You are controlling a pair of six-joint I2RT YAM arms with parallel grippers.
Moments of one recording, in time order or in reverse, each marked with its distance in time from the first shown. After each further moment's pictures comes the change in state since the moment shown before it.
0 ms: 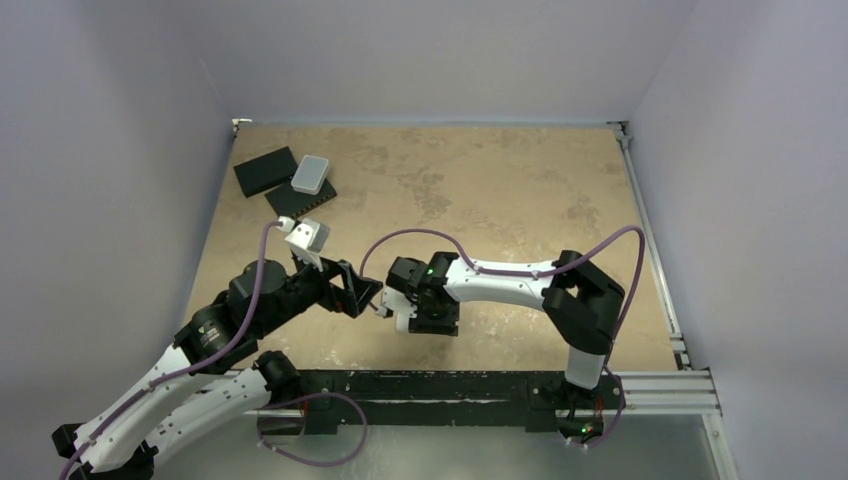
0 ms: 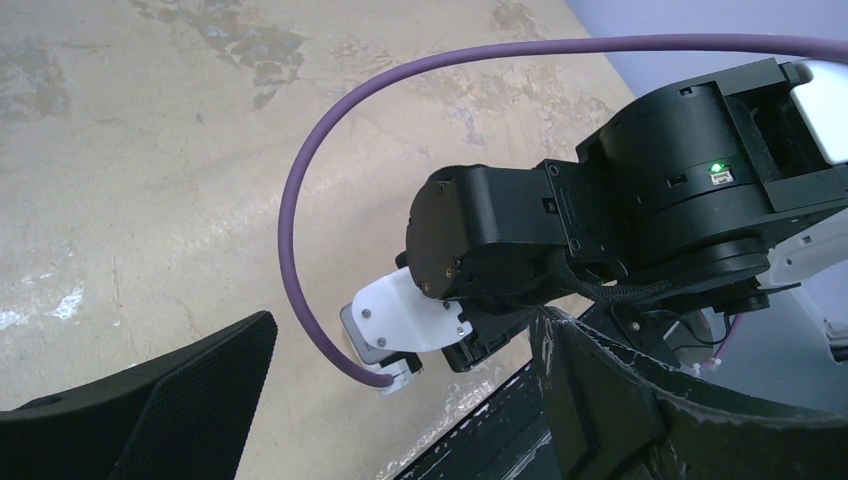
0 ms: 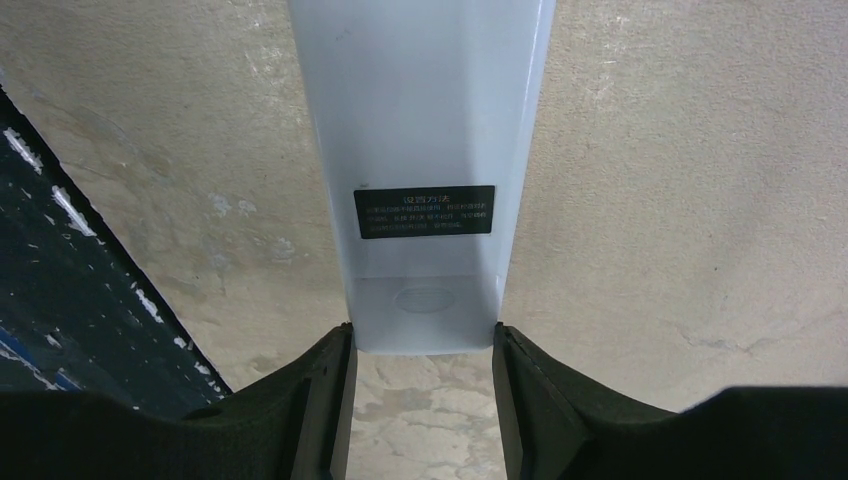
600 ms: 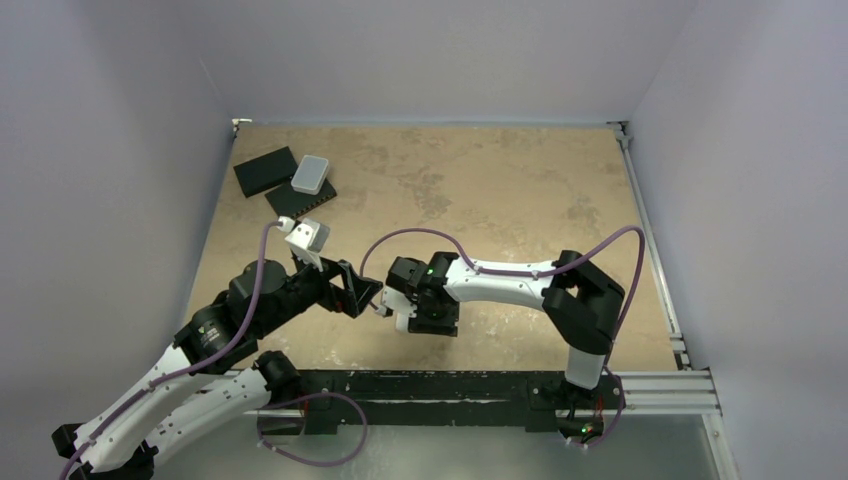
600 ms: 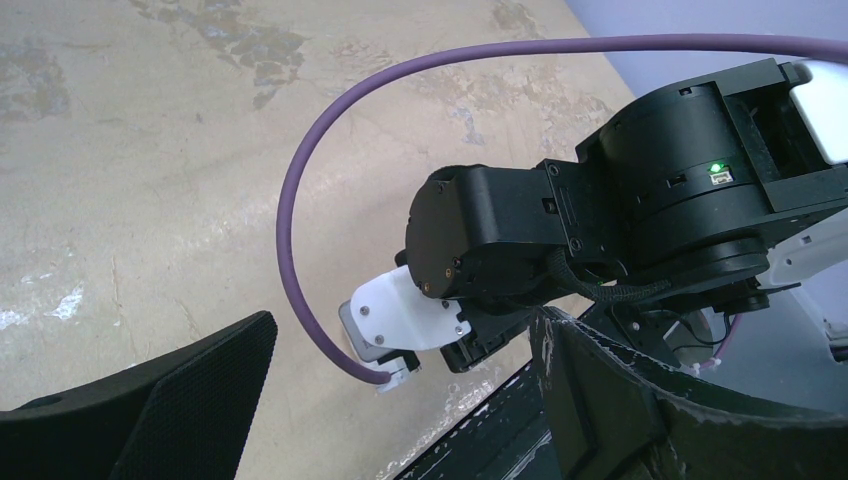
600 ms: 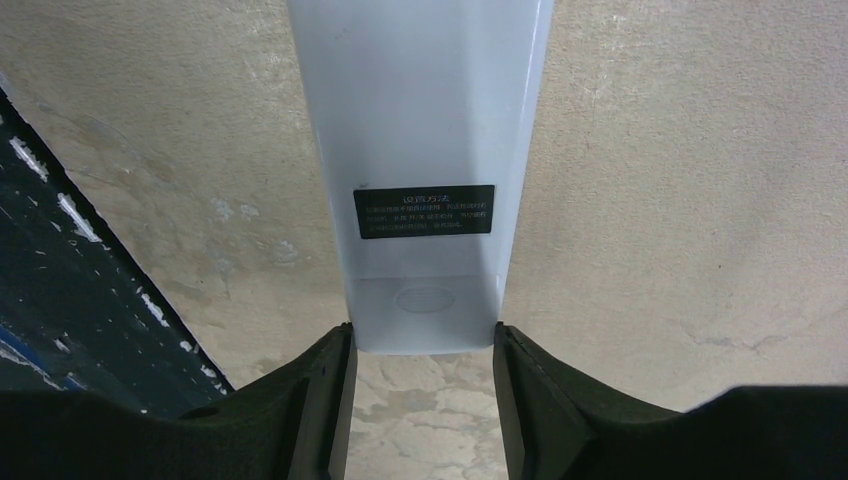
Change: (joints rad) left arm 0.000 0.000 0.000 0.000 0.000 0.000; right arm 0.000 0.000 0.000 0.005 -0.002 0.024
